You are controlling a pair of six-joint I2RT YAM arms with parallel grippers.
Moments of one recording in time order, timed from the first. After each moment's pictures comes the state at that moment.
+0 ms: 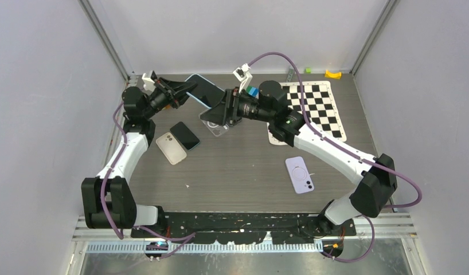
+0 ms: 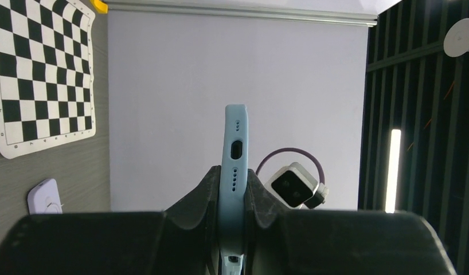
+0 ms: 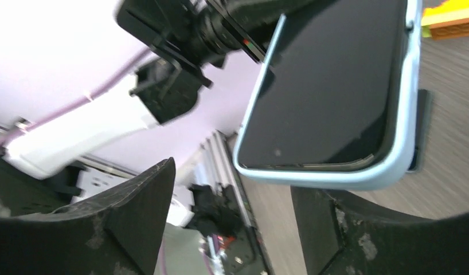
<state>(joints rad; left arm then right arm) -0.01 1.33 0.95 0.51 0.78 -1.72 0.77 1.49 1.34 0.07 -0.47 0.65</state>
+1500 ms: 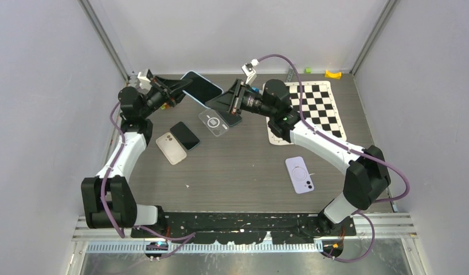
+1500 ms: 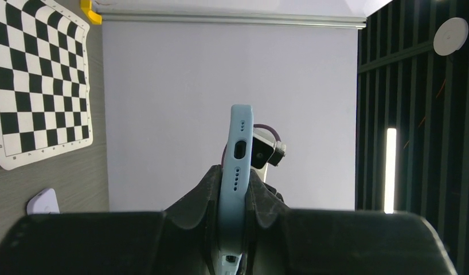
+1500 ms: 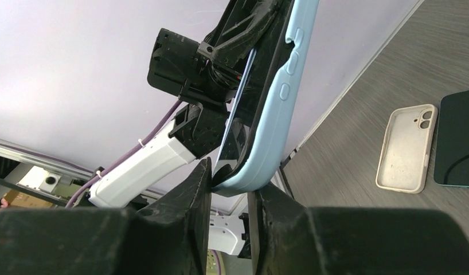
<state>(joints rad) 0.02 1.34 0.95 0.55 0.80 -1.73 0.69 1.57 1.27 0.40 -0.55 1.04</state>
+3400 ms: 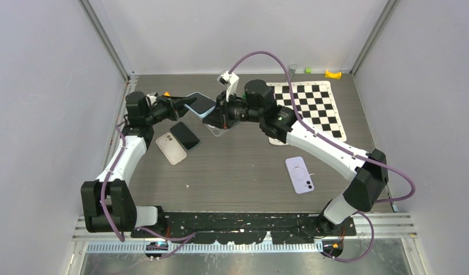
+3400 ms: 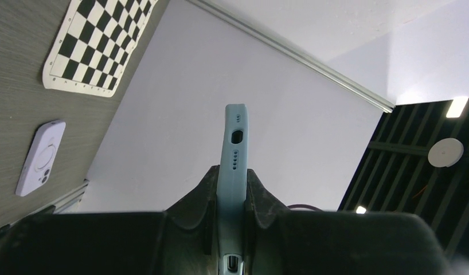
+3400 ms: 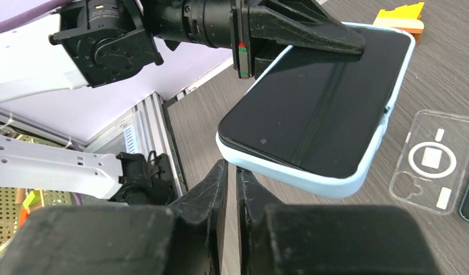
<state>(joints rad) 0.02 1.30 0.91 0.12 0.80 -1.78 0.82 1.57 1.48 -0.13 -0.43 0.32</state>
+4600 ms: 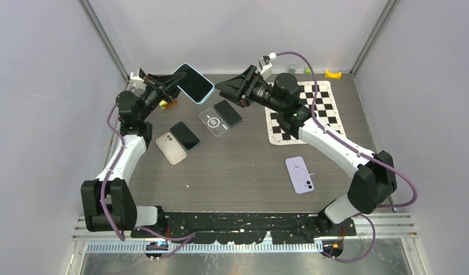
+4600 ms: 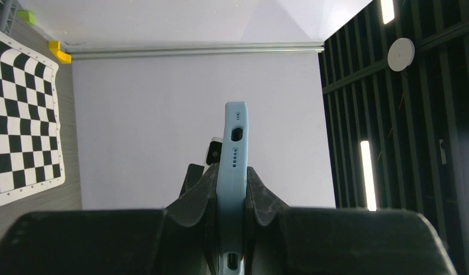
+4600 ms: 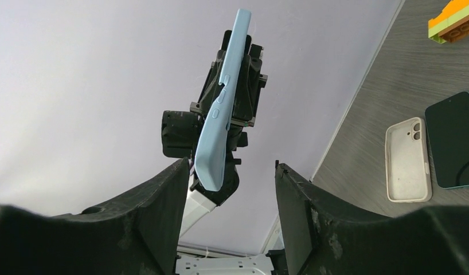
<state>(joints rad) 0.03 1.31 0.92 0.69 0.66 -1.81 0.62 1.51 1.29 0.32 -0.42 1.22</state>
